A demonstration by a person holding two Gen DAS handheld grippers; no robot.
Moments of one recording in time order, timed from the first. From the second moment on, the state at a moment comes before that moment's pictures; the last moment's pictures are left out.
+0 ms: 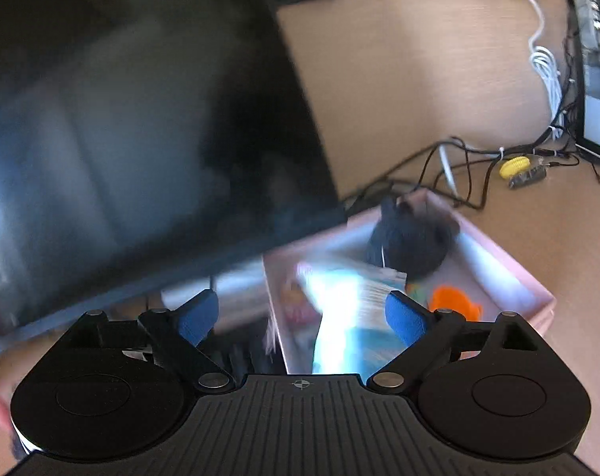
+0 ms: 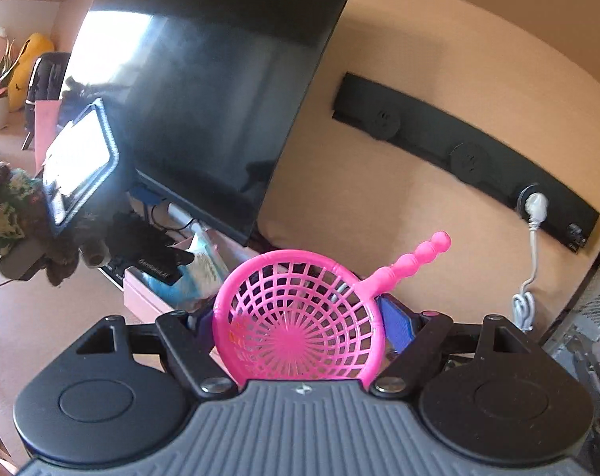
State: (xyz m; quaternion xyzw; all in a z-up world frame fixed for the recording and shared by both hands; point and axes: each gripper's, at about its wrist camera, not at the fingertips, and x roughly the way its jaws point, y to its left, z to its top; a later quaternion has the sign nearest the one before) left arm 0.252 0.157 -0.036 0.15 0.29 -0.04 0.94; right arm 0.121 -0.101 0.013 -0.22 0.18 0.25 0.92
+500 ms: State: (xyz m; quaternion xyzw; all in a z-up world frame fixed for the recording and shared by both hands) left arm 0.147 0.208 -0.022 -0.05 0.36 0.04 0.93; right arm 0.199 -0.015 -0.039 -0.29 0.16 0.36 0.87
